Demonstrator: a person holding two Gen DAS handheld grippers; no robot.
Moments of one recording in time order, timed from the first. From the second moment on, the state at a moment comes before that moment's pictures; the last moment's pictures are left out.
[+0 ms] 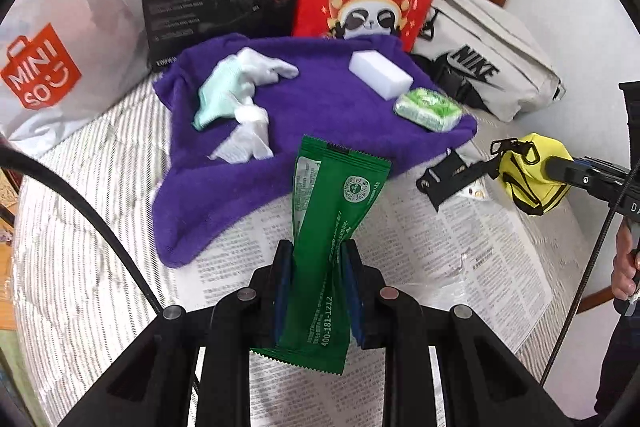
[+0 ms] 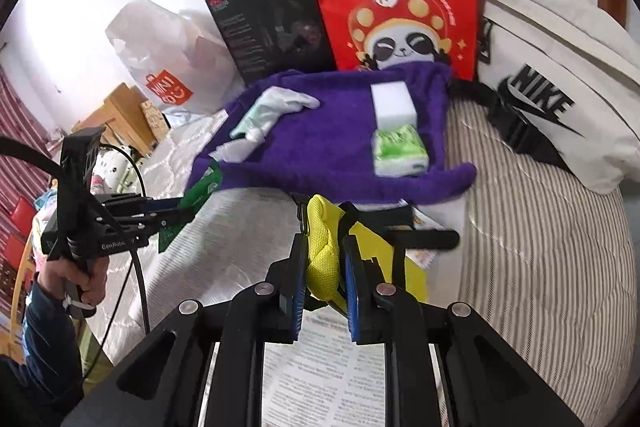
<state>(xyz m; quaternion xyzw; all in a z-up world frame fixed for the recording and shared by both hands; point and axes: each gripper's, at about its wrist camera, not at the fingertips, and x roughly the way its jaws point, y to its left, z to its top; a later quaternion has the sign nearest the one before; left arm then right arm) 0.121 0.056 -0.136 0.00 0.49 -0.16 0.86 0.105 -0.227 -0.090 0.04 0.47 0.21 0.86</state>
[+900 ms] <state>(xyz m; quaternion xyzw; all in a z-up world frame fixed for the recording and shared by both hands) 0.213 0.089 -0.130 -0.03 0.50 -0.12 0.86 0.263 -0.173 -0.102 0.11 0.44 0.24 0.86</state>
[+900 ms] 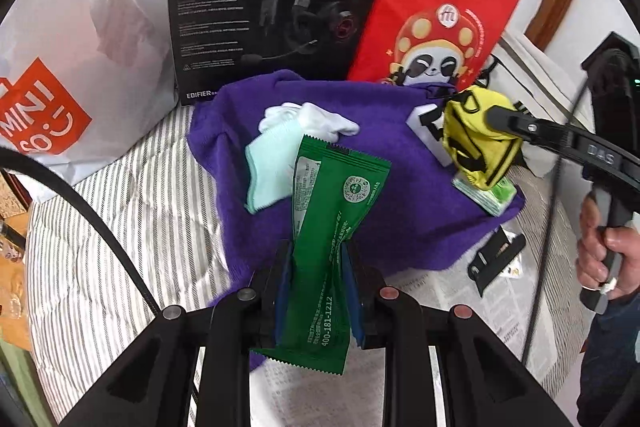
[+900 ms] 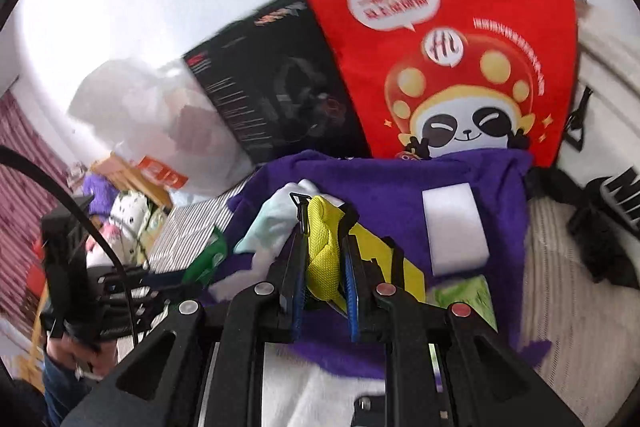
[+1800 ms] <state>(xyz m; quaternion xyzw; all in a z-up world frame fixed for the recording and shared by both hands) 0.245 0.095 -0.148 -0.04 0.52 -0.13 0.85 0.321 -0.136 -0.142 0.08 0.47 0.25 0.84</state>
